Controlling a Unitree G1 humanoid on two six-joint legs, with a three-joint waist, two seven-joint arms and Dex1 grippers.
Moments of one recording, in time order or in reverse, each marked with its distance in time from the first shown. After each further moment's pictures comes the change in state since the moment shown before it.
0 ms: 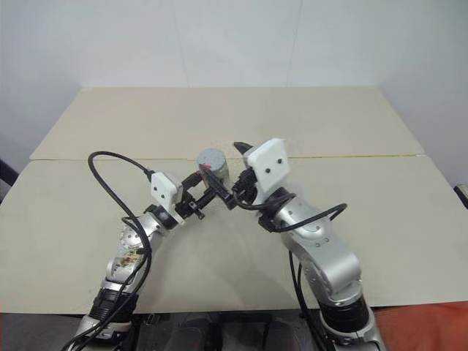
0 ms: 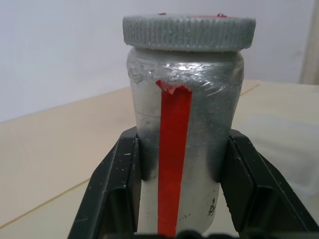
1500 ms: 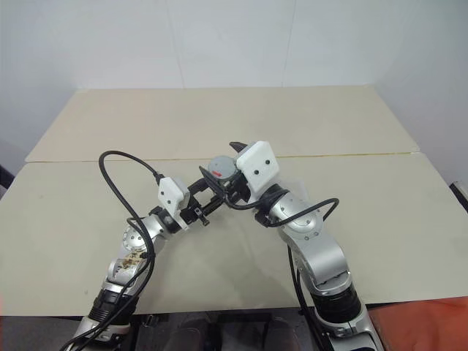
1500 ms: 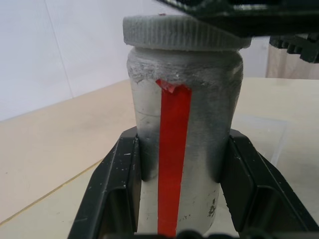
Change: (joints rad) left arm 0.005 0.025 -0.022 -0.010 0.002 0.001 -0.048; right arm -0.028 -0.010 0.021 0.098 -0.149 -0.092 0.108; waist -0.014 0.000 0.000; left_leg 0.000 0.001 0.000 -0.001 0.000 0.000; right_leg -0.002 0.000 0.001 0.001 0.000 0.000
